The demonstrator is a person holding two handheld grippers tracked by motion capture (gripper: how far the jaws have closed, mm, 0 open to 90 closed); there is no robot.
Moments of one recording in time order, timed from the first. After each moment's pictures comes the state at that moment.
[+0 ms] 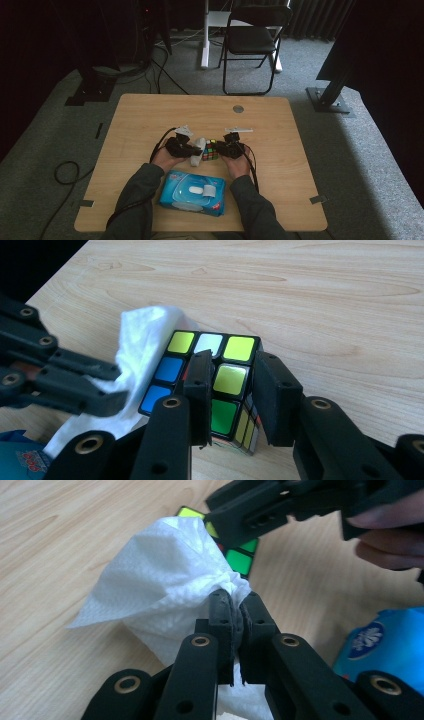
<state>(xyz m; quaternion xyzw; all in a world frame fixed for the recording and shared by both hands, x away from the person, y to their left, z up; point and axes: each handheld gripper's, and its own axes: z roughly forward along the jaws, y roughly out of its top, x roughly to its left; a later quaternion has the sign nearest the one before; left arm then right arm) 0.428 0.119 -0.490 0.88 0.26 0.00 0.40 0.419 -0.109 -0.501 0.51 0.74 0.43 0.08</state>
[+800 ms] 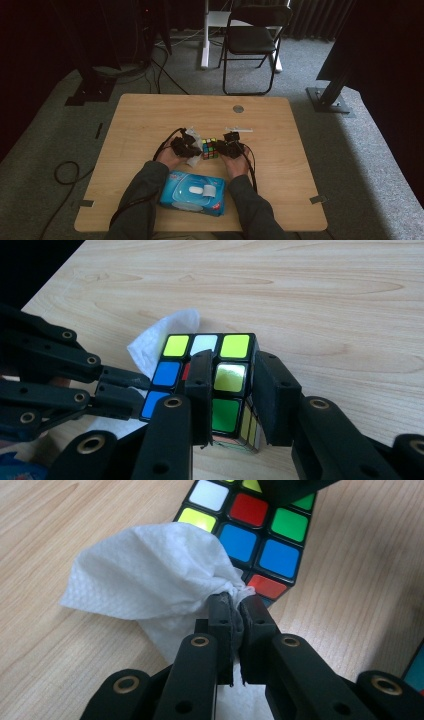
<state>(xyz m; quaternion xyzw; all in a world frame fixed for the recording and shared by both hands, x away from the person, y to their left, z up) 0.439 0.100 -0.503 0.91 0.27 0.05 0.32 0.420 -0.106 -0.501 0.54 0.72 0.43 0.09</state>
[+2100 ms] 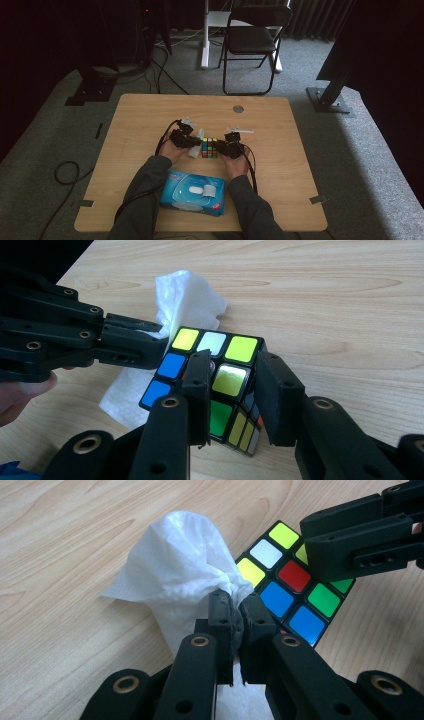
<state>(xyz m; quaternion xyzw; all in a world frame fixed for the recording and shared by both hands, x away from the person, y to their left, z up) 0.463 0.107 -0.494 0.87 0.34 0.05 0.36 0.420 -0.107 -0.504 0.55 0.71 0.44 0.08</state>
